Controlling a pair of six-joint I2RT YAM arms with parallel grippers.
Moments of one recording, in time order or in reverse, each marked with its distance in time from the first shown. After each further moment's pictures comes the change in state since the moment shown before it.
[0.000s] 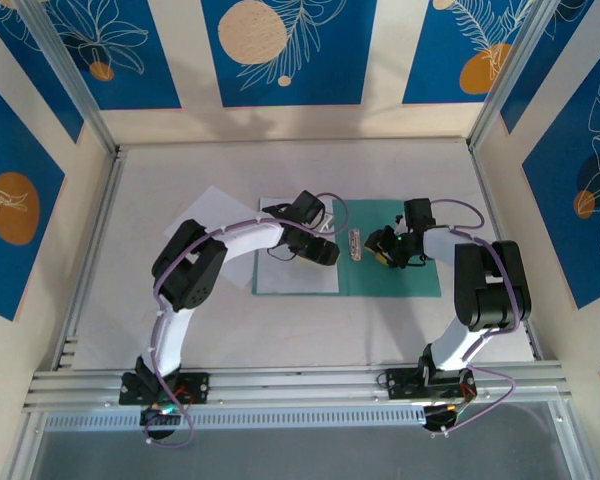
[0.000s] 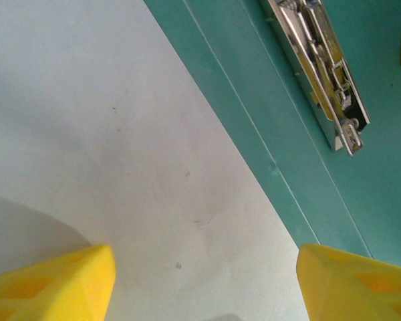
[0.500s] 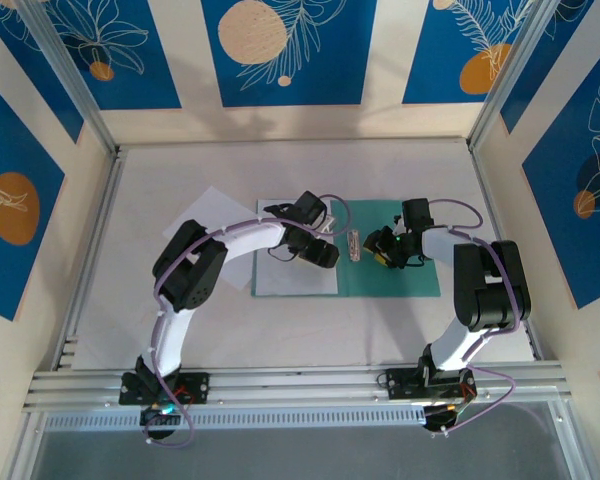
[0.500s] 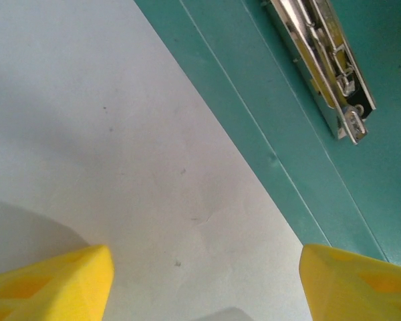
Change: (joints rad) left arm -0.008 0.000 0.023 -0.057 -0.044 0.018; right arm 0.012 0.000 0.000 -0.003 0.007 0.000
